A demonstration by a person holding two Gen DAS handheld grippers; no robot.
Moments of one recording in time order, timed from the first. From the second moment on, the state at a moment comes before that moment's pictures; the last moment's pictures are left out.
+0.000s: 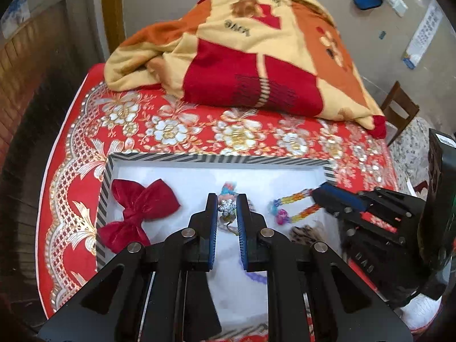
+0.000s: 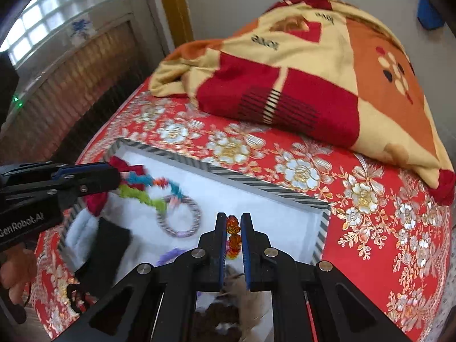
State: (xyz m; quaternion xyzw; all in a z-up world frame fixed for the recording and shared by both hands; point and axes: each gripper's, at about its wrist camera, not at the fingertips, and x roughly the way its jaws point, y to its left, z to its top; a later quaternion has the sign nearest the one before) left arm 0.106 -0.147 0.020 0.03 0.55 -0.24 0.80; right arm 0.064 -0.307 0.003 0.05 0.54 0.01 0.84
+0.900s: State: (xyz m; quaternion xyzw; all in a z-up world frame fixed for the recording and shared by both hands) left arm 0.105 -0.103 -0.027 0.01 0.59 -0.17 0.79; right arm 0.049 -0.334 -0.020 0.09 0.55 -0.03 0.83
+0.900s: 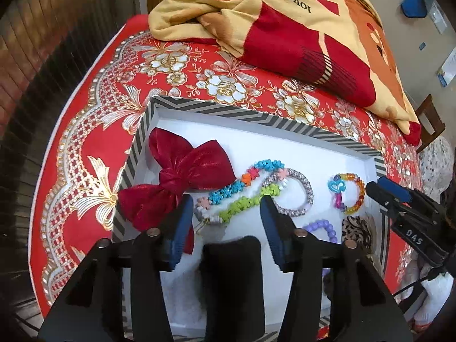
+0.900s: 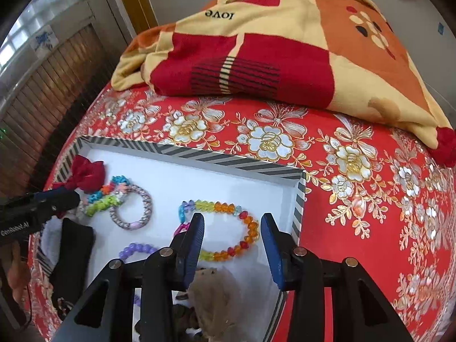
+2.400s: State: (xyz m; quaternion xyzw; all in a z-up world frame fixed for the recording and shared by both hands) left arm -0.102 -0.059 0.054 0.04 0.50 -0.12 0.86; right arm -0.165 -0.237 0.069 0.10 0.48 0.00 0.87
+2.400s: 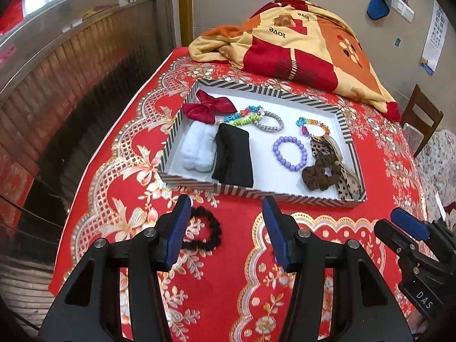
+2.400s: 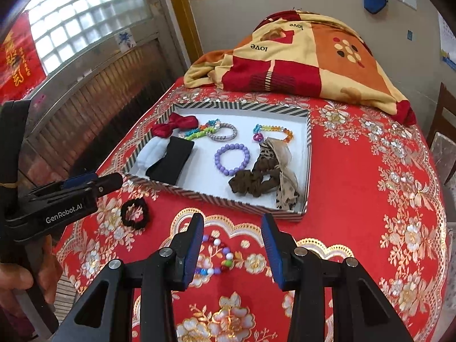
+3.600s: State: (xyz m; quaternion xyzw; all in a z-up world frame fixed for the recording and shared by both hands) left arm -0.133 -0.067 0.054 0.05 0.50 -0.10 0.86; right arm -0.184 -0.236 0.069 0.08 0.49 0.01 0.87
